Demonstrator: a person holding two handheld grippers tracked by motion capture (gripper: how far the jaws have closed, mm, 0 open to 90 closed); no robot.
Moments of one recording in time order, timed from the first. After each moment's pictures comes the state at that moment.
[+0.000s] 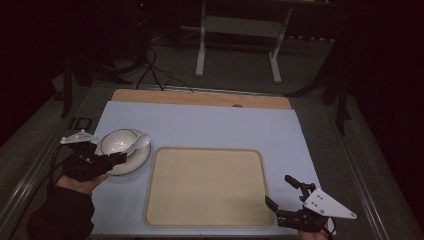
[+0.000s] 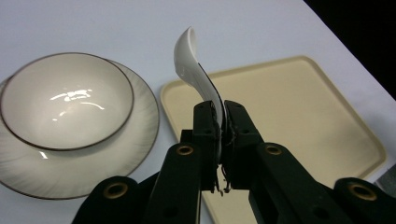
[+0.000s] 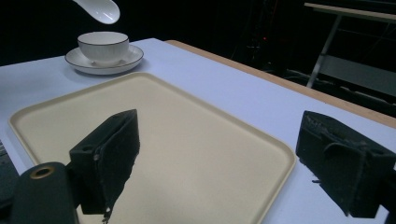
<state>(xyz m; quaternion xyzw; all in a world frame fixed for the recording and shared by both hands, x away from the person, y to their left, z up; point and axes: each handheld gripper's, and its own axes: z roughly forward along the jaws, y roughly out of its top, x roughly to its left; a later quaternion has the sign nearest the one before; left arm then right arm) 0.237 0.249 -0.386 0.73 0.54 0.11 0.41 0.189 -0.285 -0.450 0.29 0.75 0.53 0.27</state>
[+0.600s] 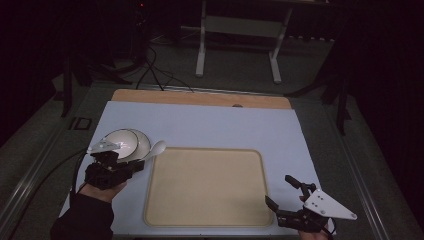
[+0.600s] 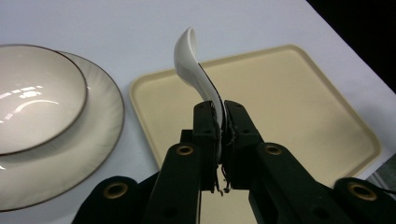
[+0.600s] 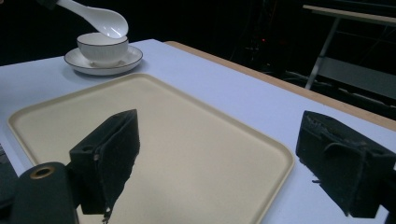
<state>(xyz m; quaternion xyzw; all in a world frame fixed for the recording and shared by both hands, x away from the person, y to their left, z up) 0.229 0.208 -0.400 0.73 0.53 0.10 0.42 0.188 -0.285 -0.450 0.29 0.75 0.53 0.27</state>
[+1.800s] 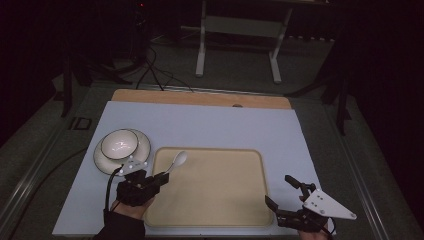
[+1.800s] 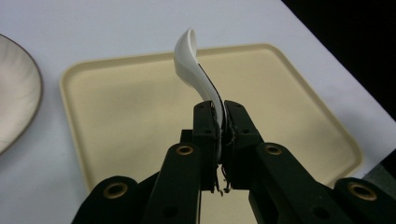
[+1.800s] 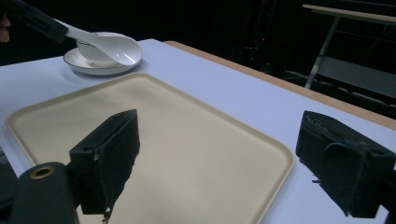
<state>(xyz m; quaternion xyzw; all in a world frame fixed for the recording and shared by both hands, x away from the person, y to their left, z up) 0.208 0.148 -0.436 0.71 0.53 0.11 0.45 0.189 -0.284 -0.450 0.29 0.74 0.53 0.27</state>
